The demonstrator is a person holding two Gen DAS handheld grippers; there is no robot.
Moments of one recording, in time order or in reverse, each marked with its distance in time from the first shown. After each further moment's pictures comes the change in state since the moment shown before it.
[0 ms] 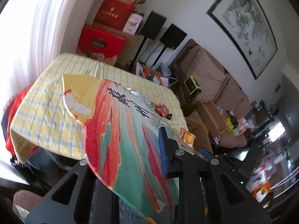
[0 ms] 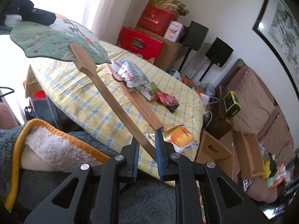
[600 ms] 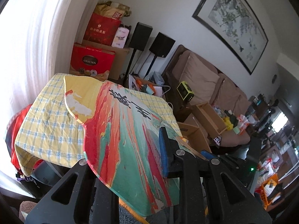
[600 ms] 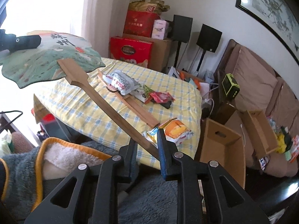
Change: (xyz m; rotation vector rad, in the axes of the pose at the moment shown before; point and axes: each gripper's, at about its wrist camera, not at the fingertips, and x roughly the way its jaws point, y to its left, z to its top) left arm -0.027 -0.040 0.002 0.101 -0.081 0.003; right arm -0.031 -0.034 0.001 0.208 -0.007 0.086
